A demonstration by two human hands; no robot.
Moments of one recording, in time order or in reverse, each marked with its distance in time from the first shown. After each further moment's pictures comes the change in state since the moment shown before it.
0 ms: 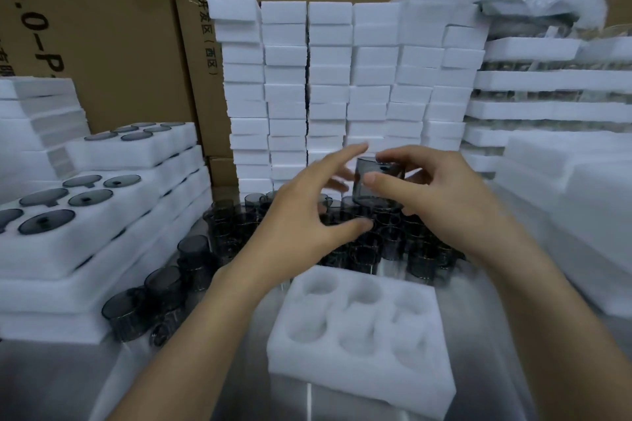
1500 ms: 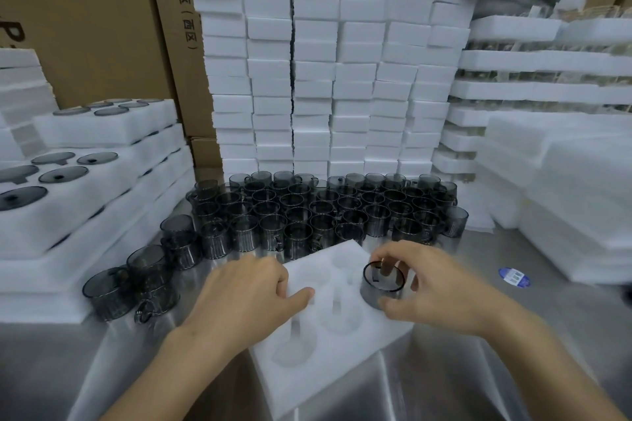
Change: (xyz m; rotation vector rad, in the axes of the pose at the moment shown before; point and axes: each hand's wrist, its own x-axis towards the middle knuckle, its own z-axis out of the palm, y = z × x) left_hand -0.093 -0.034 0.016 0.725 -0.280 -0.389; right_hand -0.074 0.100 0.009 -0.411 -0.434 0.000
